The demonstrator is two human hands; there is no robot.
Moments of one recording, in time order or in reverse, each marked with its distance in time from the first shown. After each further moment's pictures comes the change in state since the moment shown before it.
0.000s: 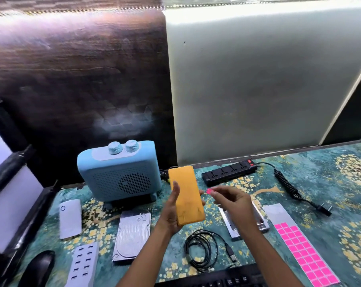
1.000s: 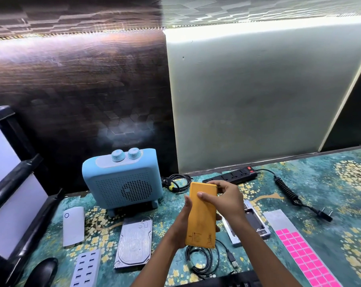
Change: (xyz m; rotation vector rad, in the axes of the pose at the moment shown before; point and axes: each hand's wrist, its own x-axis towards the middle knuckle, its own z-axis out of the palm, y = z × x) left_hand -0.017 -0.015 0.016 0.213 -0.236 -0.121; right_hand 0.013 -0.020 0.018 -0.347 0.077 0.059
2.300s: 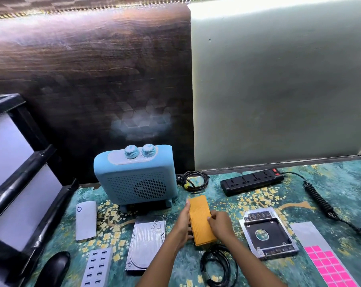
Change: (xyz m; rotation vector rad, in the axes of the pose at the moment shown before) left_hand 0.033 -0.011 -0.071 0.134 0.678 -0.355; right_hand 0.049 0.113 0.100 -0.386 -0.298 0.267
